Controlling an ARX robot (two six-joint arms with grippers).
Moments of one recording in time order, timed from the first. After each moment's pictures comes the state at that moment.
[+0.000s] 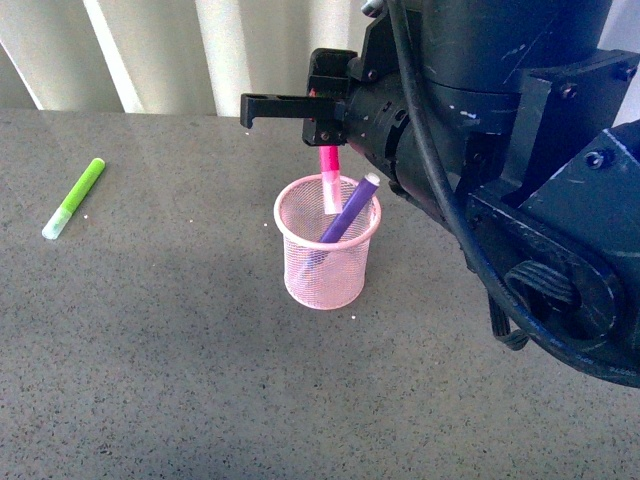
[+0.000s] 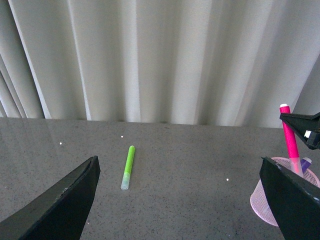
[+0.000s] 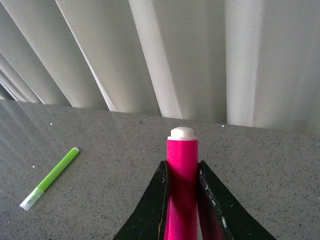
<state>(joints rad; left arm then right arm) 0.00 0.00 0.01 0.00 0.00 -0.01 0.53 2.14 0.90 1.10 0.09 0.25</state>
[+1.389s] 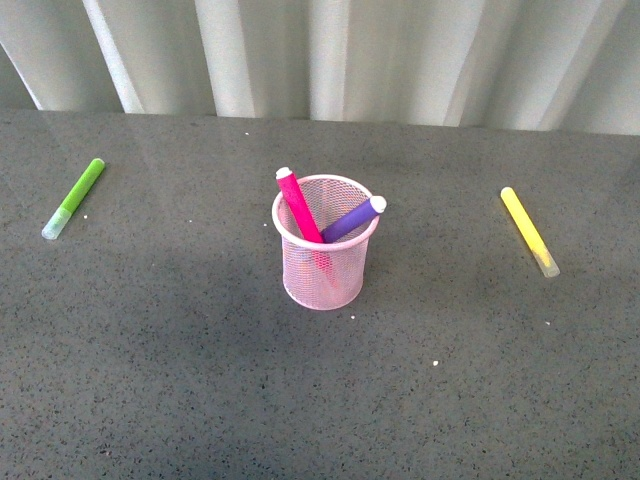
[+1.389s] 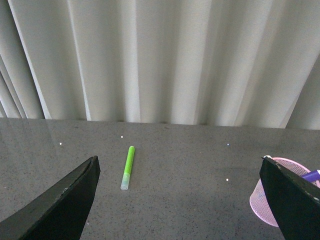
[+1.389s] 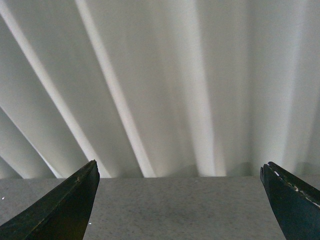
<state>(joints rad) 0.00 0.00 0.01 0.00 0.00 -0.01 0.20 1.40 0.56 0.83 0.02 0.24</state>
